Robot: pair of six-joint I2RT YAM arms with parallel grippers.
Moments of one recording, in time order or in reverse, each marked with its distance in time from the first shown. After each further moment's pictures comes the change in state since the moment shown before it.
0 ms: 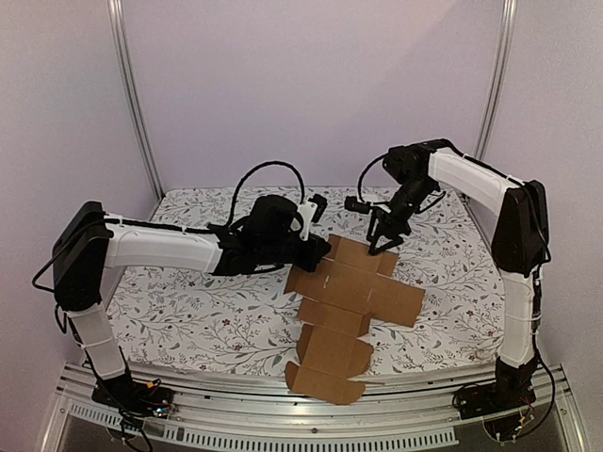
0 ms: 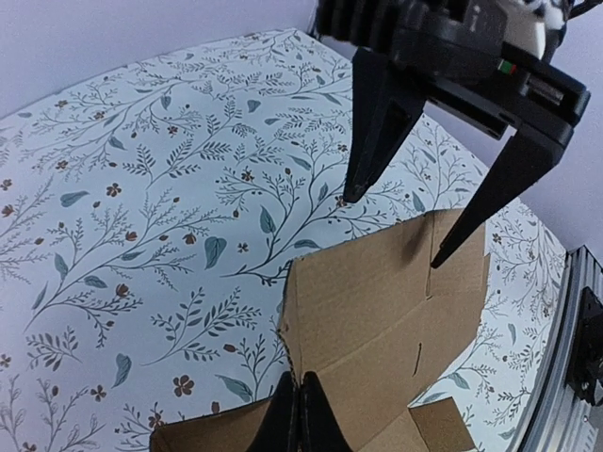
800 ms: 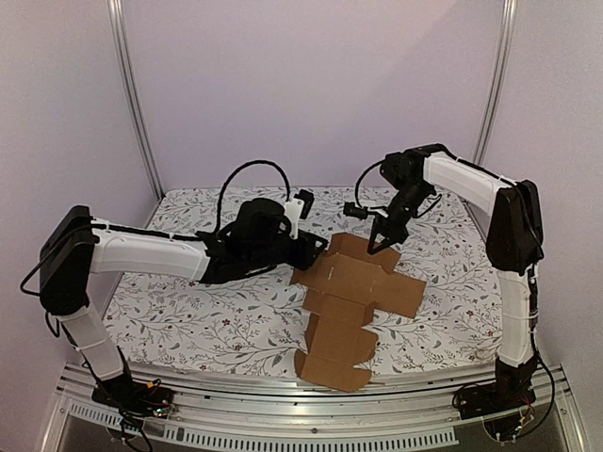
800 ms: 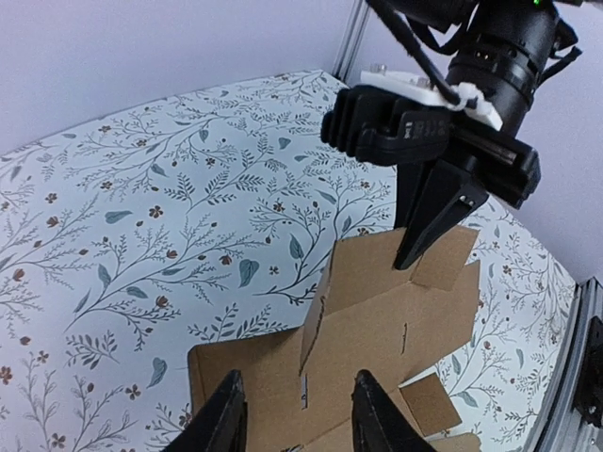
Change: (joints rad) left arm -0.006 -0.064 -0.099 0.133 -0.096 -0.004; right arm -0.001 0.055 0.014 -0.008 0.009 0.055
